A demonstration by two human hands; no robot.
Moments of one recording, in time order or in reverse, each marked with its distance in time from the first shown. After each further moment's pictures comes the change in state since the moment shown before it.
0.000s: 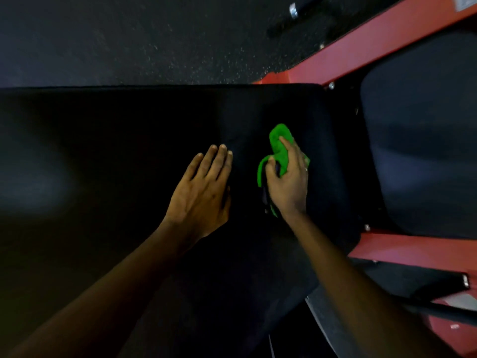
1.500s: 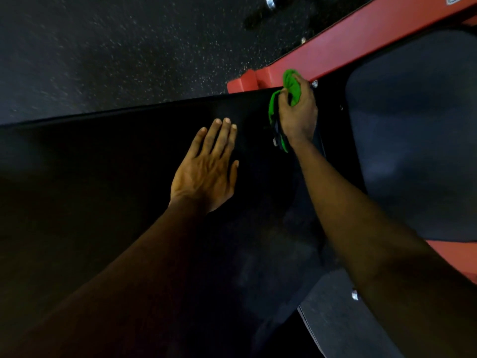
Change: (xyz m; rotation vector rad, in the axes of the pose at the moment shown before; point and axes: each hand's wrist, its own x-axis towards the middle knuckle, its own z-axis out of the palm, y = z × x) left_hand 0.110 0.010 0.019 0.076 -0.016 0.015; right_hand 0.191 0.042 0.013 0.040 0.079 0.168
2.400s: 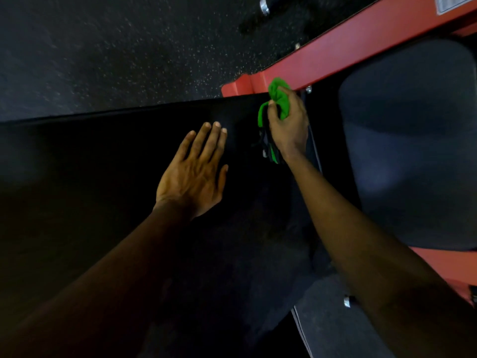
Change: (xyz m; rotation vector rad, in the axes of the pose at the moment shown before) left_hand -0.001 0.001 0.001 0.035 0.004 -0.002; right_hand -0.014 0.008 -0.007 -0.002 -0.057 -0.112
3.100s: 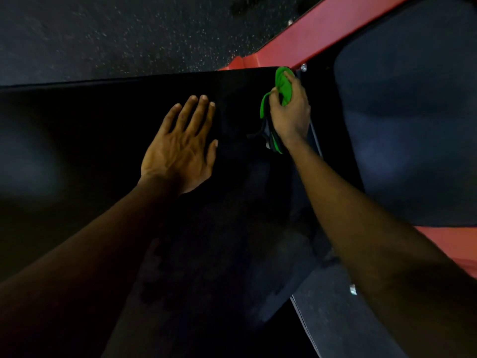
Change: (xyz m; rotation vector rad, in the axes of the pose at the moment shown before) left_hand 0.002 0.001 0.007 0.042 0.016 0.014; right_hand -0.015 0.021 -0.014 0.002 0.035 0.101
